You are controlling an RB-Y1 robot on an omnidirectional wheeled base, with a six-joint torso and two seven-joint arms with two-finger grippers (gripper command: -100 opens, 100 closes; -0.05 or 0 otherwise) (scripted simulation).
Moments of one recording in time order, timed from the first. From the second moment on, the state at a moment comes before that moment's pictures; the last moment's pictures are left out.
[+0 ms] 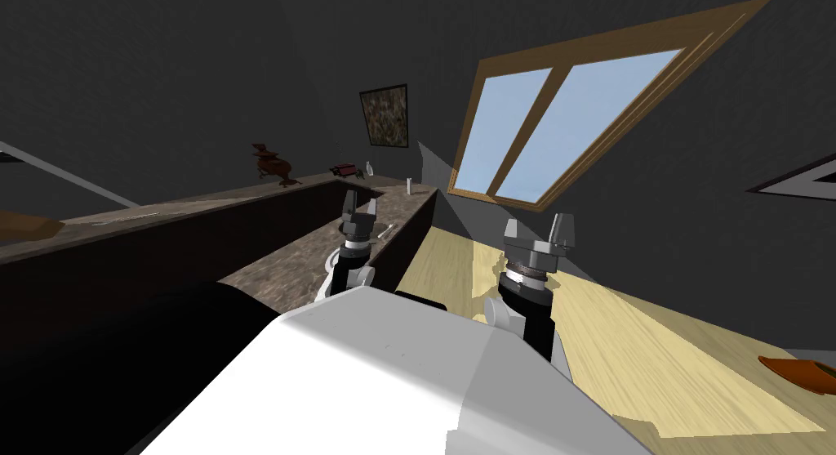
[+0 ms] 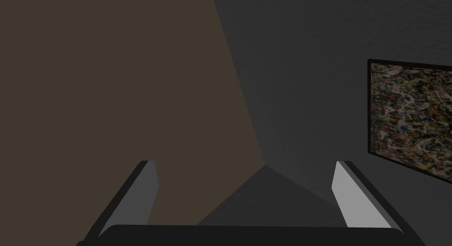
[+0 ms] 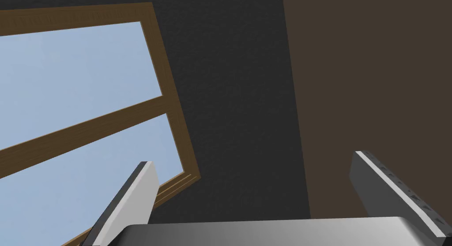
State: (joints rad) left arm 0.48 0.04 -0.05 -2.32 -0.03 -0.61 0.03; right arm 0.46 -0.01 0.06 -2.36 0.10 -0.47 -0.14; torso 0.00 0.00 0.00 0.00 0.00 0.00
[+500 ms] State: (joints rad) left arm 0.45 0.10 0.00 -2.31 -0.03 -0.50 0.06; right arm 0.46 -0.01 0.06 -2.36 0.10 -0.47 -0.14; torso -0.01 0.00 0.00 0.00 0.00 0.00
